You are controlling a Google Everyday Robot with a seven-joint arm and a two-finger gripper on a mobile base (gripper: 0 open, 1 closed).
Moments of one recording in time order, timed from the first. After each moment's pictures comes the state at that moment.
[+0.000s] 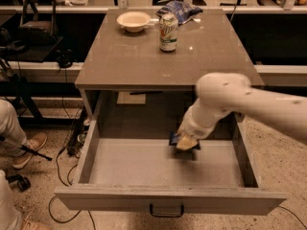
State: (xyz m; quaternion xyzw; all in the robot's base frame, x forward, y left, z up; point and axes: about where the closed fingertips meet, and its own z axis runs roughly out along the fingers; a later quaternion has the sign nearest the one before) arm 0.533 -0.093 0.638 -0.65 0.75 0.10 0.12
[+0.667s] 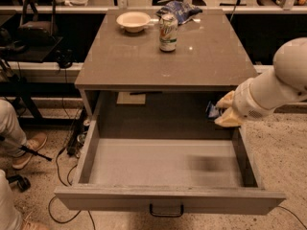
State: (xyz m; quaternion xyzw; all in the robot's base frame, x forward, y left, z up) arm 0.526 -0.197 0.774 -0.62 0.75 0.03 0.23
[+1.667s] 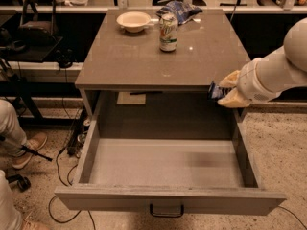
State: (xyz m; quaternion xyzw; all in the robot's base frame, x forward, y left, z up) arm 0.550 -0.205 0.828 -0.63 0.72 -0.02 0.28
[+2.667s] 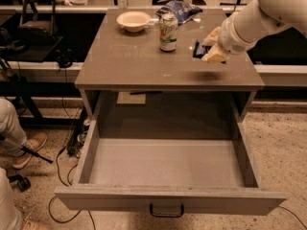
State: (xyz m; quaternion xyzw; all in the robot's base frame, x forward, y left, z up) arm 0.675 -0.179 0.886 -0.65 0.69 -0.05 0.32
